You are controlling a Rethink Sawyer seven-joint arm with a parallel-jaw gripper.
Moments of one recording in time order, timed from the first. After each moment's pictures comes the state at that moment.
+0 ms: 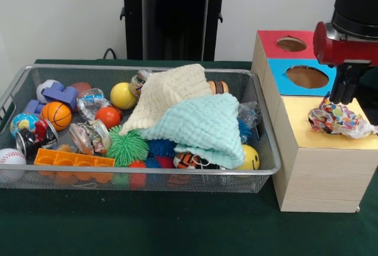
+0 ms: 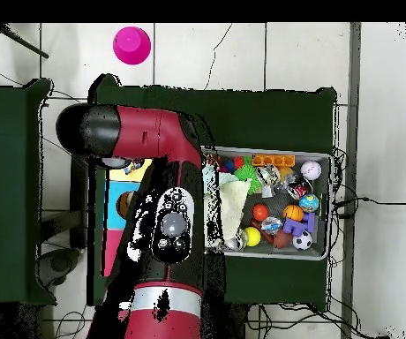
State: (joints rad) arm 0.13 -0.44 -0.18 1.12 0.22 0.95 1.72
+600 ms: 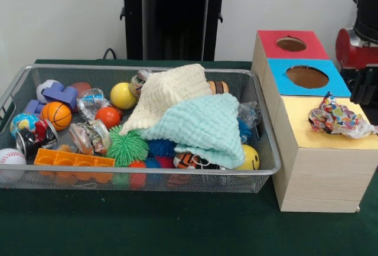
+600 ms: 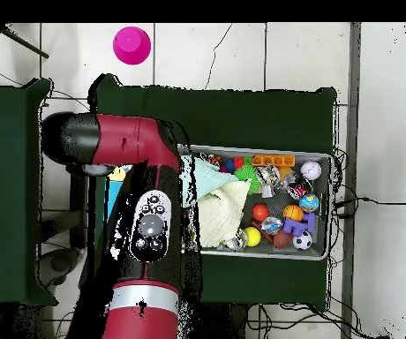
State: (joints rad) arm 0.18 -0.42 -0.19 1.13 0.26 0.95 1.72
